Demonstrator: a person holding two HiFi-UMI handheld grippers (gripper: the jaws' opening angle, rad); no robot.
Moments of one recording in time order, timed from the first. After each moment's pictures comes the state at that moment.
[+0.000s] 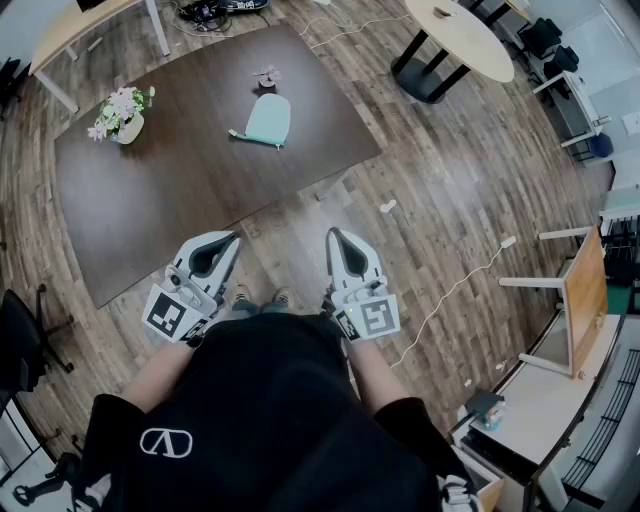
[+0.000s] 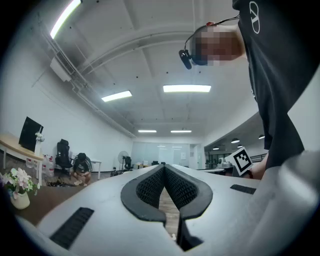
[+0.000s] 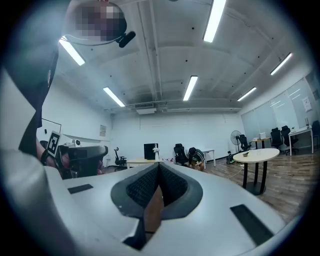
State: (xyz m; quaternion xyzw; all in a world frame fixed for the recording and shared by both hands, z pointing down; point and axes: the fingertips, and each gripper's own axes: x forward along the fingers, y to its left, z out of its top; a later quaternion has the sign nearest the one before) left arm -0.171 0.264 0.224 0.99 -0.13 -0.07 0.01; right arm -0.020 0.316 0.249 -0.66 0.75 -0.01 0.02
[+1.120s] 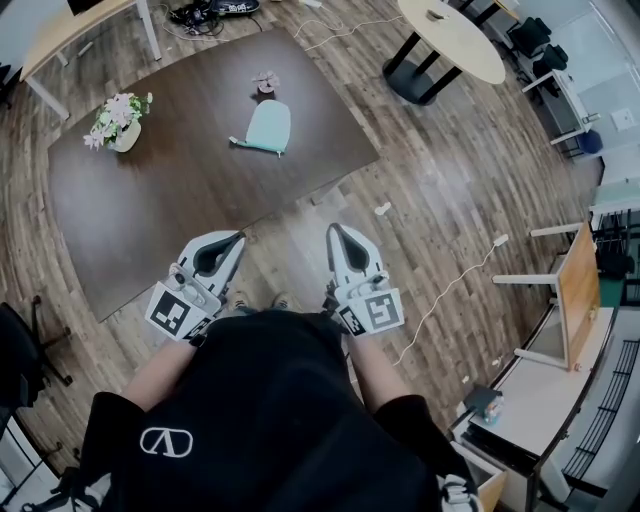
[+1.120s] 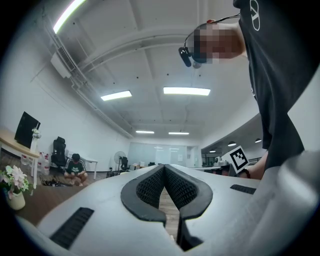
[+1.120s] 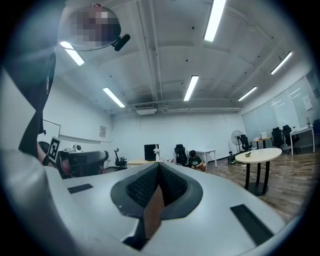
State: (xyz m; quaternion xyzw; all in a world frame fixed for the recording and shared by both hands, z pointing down) left arm -0.189 0.228 0.232 0.99 -0.11 -0.08 0.02; right arm -0.042 0.276 0.246 -0.66 0.75 -0.01 0.03
